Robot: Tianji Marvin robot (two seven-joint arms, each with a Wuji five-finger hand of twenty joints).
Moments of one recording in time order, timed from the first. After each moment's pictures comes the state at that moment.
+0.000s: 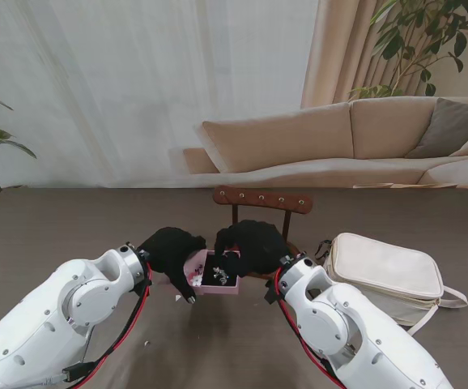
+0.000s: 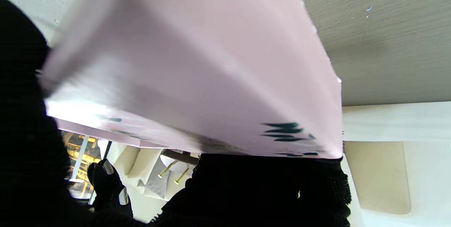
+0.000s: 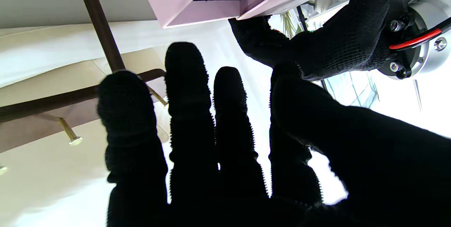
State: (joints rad) left arm 1.38 -1.03 -1.13 -1.55 0.85 -0.38 -0.15; right arm -1.41 -1.12 0.95 -1.70 -0.78 -0.14 -0.15; left_hand 0.52 -0.97 0.34 -0.19 0.70 0.37 0.67 0.47 1.11 0.30 0.15 0.96 0.92 0.32 0.39 1.41 0.53 0.29 1.18 0.56; right_hand 0.54 -0.78 1.39 -0.25 0.91 -0.13 0.88 0.16 1.01 0.10 0.59 0.47 1.14 0.16 0.65 0.48 0.86 0.33 1.28 0.55
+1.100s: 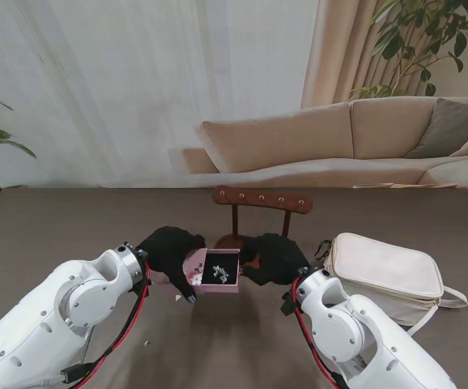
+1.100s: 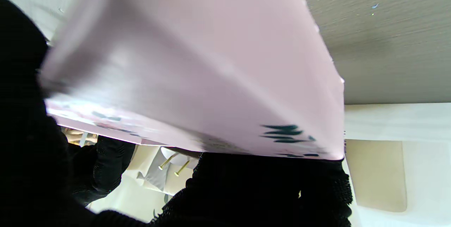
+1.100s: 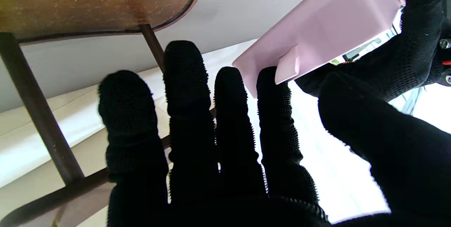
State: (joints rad) left arm 1.39 -1.03 -1.14 -1.56 0.82 -0.38 -0.15; right arm -1.48 -1.11 1.02 -1.65 -0.67 -0.11 -0.10; left_hand 0.52 -0.97 0.34 -0.19 0.70 0.37 0.67 0.47 1.12 0.30 0.15 0.96 0.93 0.33 0.39 1.41 0.53 0.30 1.18 0.56; right_hand 0.31 -0.73 1.32 -0.20 0.85 0.00 0.93 0.26 1.01 0.10 0.59 0.47 1.15 0.16 0.66 0.48 0.86 0.33 1.28 0.55
